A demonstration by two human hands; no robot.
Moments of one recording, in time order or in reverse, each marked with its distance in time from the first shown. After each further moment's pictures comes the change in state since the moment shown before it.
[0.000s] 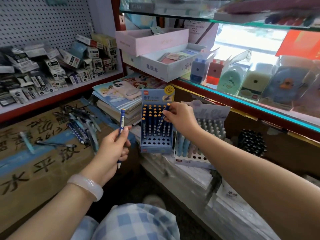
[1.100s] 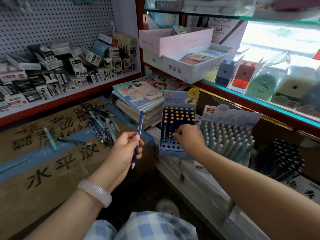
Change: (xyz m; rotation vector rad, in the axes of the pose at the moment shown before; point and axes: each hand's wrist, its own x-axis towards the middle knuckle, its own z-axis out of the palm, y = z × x) left_hand 0.009 0.002 -0.027 -0.012 0.032 0.038; right_hand 0.006 0.018 0.060 -0.472 -0.167 0.129
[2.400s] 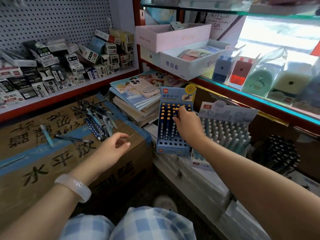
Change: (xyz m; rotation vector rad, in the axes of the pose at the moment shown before) left_hand 0.015 -0.003 -0.045 0.853 -0.125 0.070; right_hand 0.008 -0.002 -0.017 -0.031 0.176 -0.157
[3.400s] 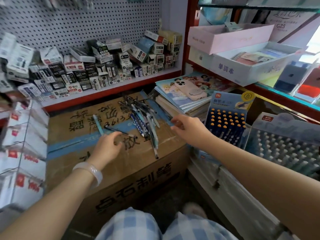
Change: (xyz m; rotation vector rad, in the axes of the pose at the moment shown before) left_hand 0.004 -0.110 -0.083 0.285 0.287 -0.214; right_hand 0.008 -0.105 0.033 0.156 -0.378 -0.300
